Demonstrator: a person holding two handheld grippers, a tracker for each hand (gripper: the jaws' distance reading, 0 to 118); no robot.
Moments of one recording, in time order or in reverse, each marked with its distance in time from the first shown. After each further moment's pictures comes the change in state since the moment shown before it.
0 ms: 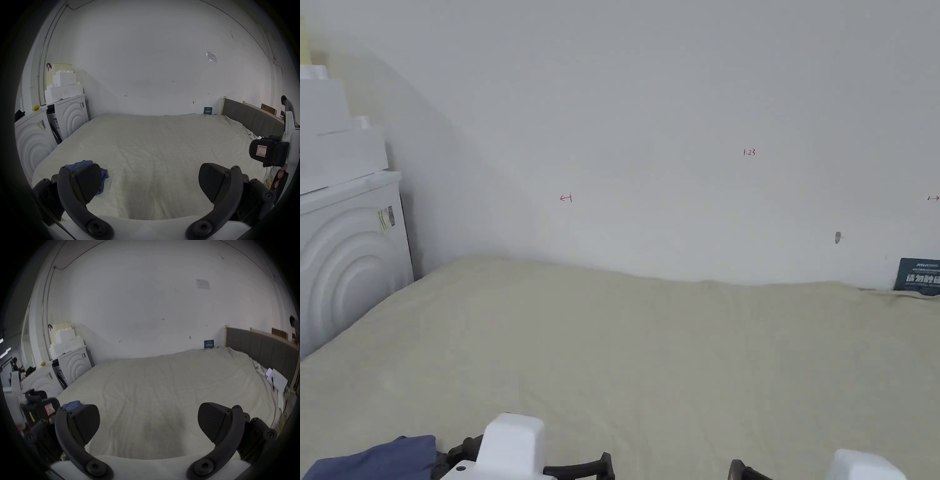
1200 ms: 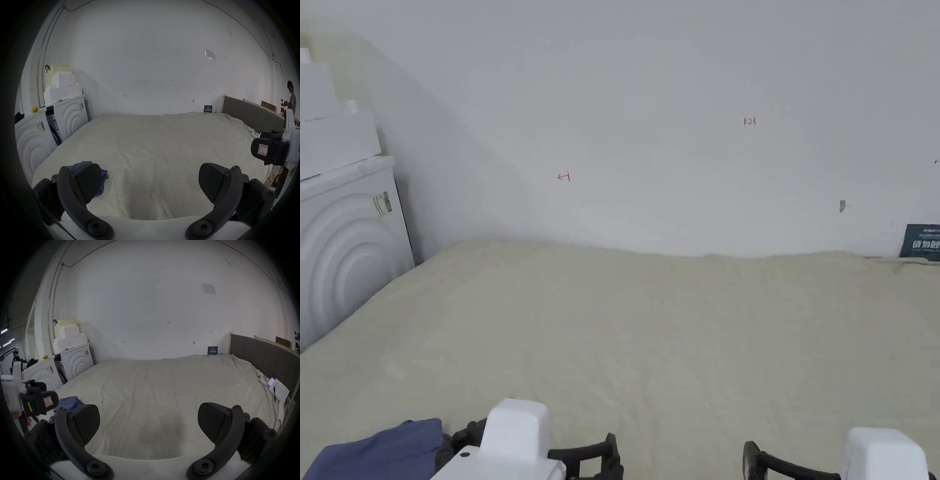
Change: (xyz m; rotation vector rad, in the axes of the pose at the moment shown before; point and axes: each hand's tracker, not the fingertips) left arm -0.001 -0.006 -0.010 0.003 0.006 -0.021; right arm 0.015 -0.009 -0.009 0.038 0.049 0.115
